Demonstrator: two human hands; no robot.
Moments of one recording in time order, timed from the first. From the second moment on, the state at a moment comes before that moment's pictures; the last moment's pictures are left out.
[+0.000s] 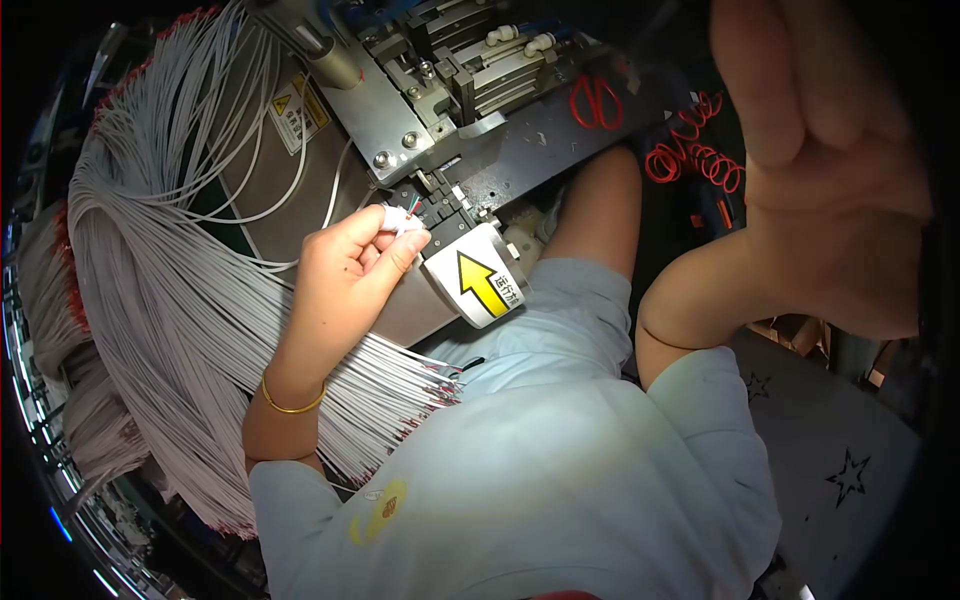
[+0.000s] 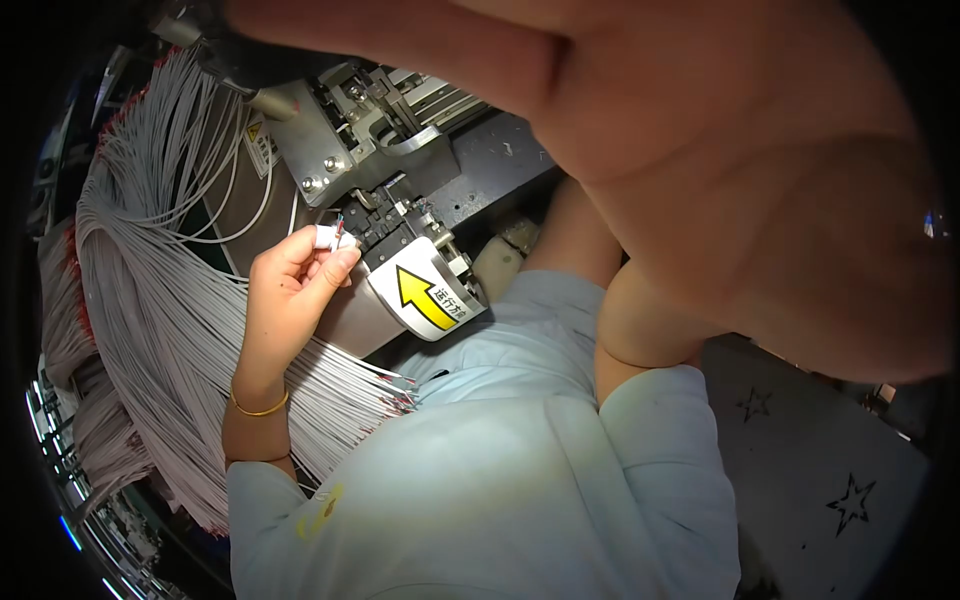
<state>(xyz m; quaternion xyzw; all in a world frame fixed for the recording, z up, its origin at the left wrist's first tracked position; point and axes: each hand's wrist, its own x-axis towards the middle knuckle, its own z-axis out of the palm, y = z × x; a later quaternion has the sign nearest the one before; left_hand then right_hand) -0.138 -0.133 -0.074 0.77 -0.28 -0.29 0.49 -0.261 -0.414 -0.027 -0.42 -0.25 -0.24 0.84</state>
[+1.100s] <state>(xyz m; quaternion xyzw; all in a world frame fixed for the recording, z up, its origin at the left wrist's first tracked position) -0.137 -0.134 -0.065 0.78 -0.29 -0.32 0.46 -0.276 -0.450 -0.017 -0.46 -0.33 -0.17 0.81</state>
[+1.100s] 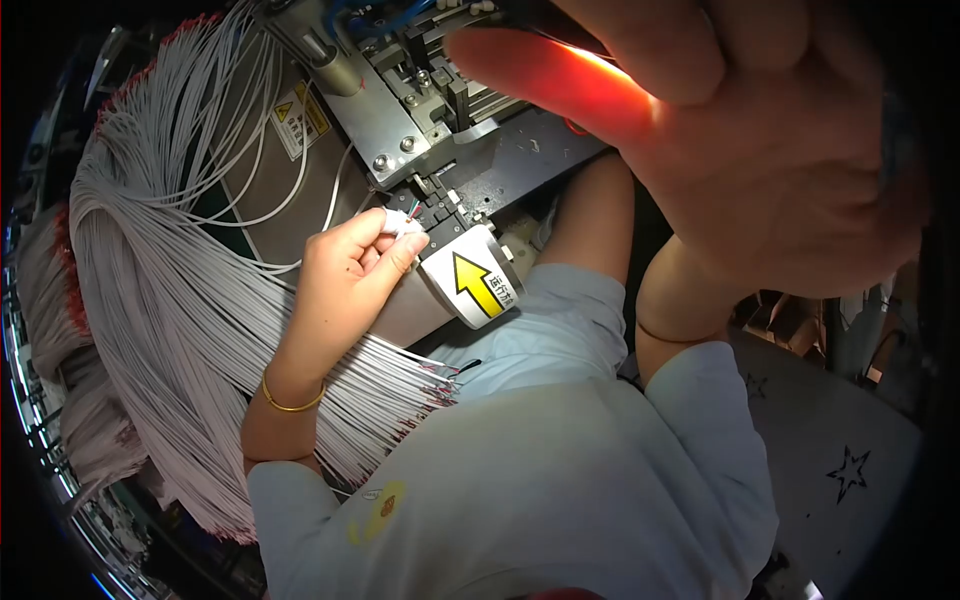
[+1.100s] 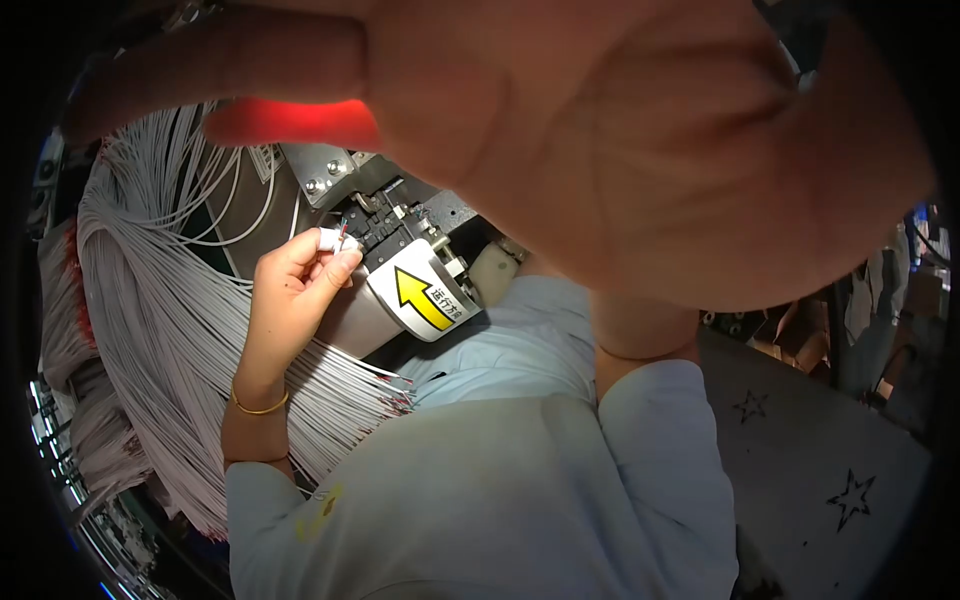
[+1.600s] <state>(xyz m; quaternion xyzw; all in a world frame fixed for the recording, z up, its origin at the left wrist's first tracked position) -0.139 -0.134 -0.067 0.77 -0.31 -0.28 0.48 -0.224 -0.338 0.007 -0.59 -0.06 -0.33 0.73</state>
